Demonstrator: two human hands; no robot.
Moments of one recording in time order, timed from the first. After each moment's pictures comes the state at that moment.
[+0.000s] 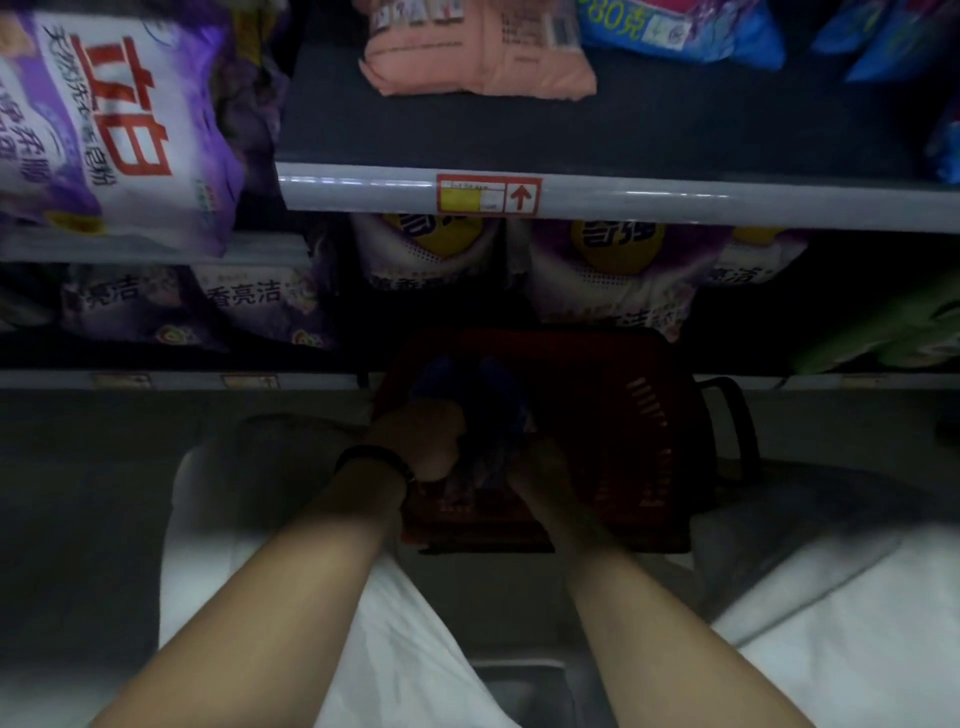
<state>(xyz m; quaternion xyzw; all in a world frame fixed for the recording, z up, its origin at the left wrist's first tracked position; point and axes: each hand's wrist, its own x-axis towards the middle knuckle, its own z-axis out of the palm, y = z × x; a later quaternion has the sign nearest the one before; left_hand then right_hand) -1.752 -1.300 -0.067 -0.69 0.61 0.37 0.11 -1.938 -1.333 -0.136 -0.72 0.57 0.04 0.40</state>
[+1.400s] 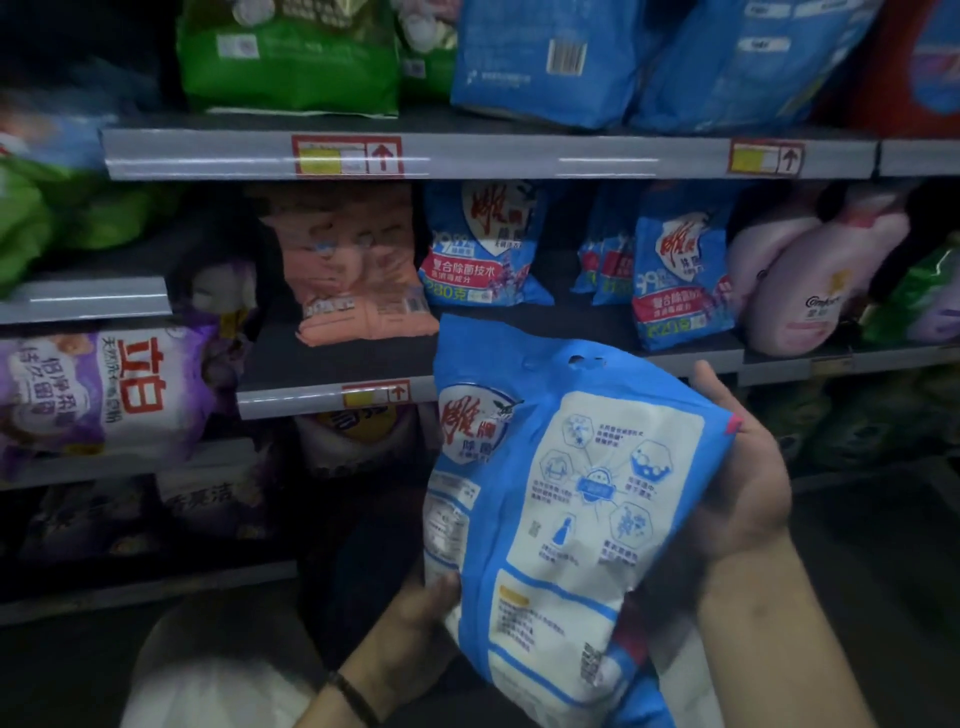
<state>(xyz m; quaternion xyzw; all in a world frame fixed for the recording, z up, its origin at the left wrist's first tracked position) -1.910 -1.220 0.051 -0.21 0.25 0.75 -0.58 -2.129 -1.319 0.224 -0.29 0.25 -0.49 0.78</state>
